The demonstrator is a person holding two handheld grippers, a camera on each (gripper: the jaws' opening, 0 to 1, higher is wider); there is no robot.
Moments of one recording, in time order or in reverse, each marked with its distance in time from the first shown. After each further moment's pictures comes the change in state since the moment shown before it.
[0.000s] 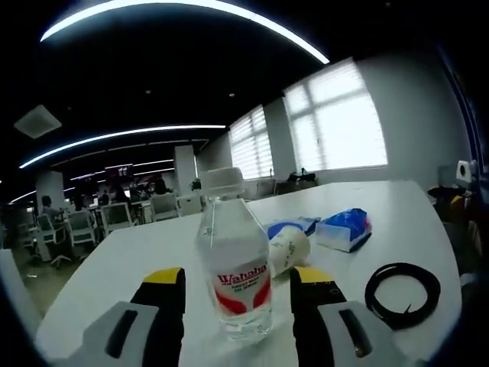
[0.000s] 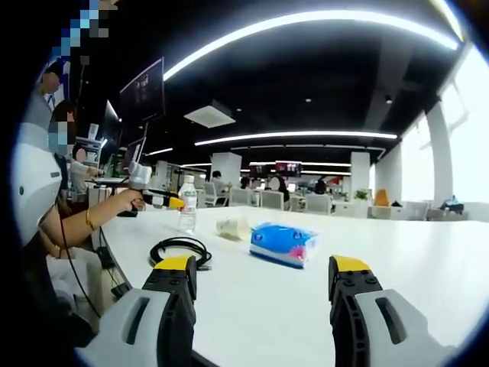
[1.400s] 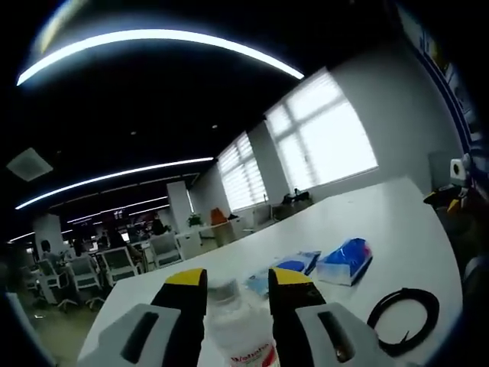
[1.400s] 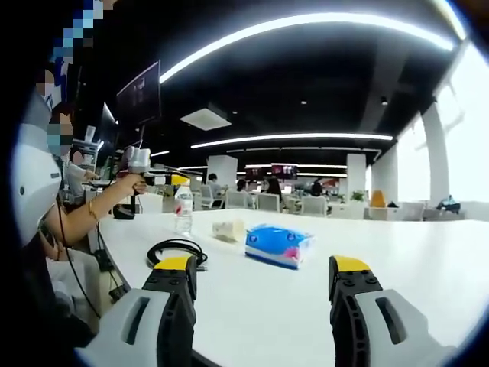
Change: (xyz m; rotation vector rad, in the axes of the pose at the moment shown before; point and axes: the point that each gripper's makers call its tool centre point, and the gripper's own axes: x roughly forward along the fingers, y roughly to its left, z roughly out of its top) left arm -0.004 -0.008 0.089 0.145 -0.173 -0.016; right arm -0.006 -0.006 0.002 0.005 -0.014 -0.017
